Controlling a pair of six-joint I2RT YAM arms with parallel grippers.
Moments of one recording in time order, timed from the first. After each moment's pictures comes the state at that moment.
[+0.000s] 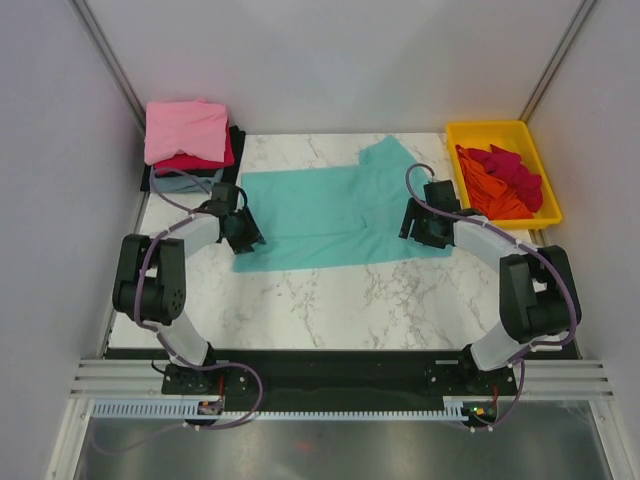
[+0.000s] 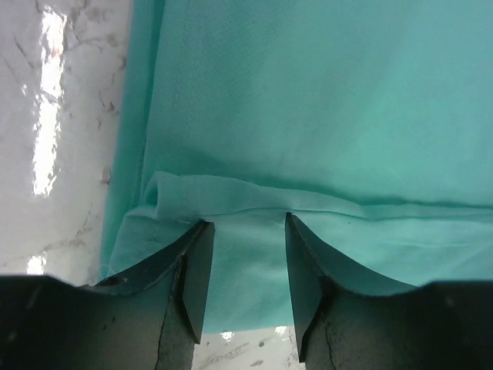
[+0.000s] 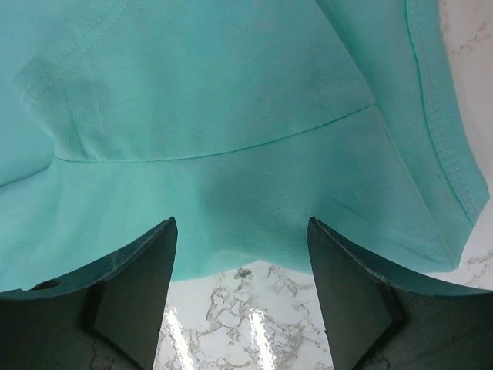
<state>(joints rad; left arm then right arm) -0.14 1.67 0.95 -0.33 0.10 -0.60 0.21 1.60 0.96 -0.31 0.02 0.48</state>
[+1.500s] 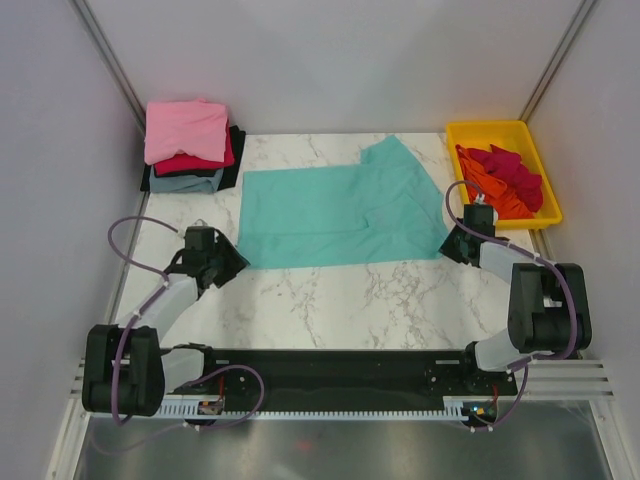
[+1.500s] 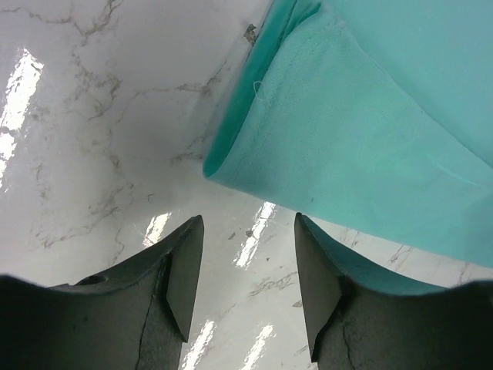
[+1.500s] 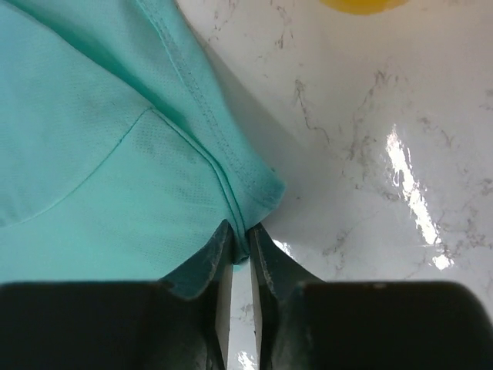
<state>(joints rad) -0.07 1.17 0.52 -0.23 0.05 -0.71 -0.03 1.51 0.69 -0.09 -0.01 0.56</state>
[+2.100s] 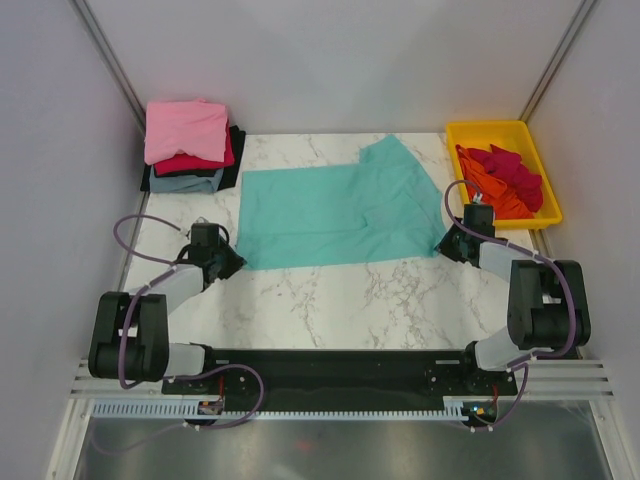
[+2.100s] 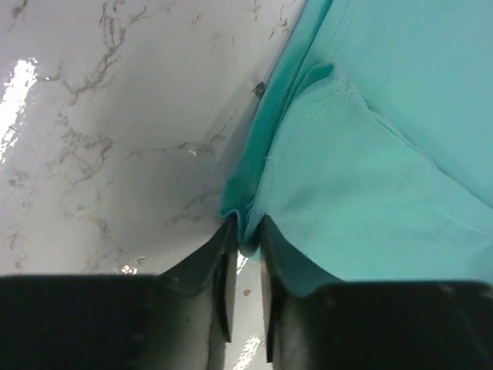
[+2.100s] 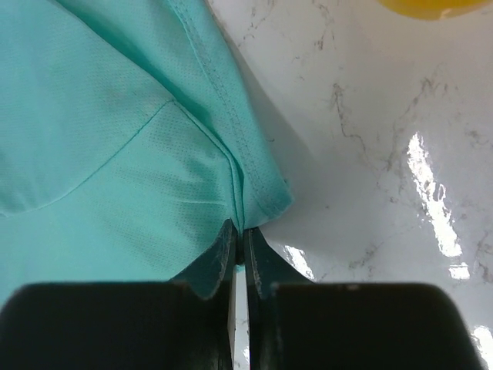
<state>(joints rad) -0.07 1.34 0.52 -0.04 0.02 -0.76 -0.04 1.53 0.68 -0.04 -0.08 0.55</state>
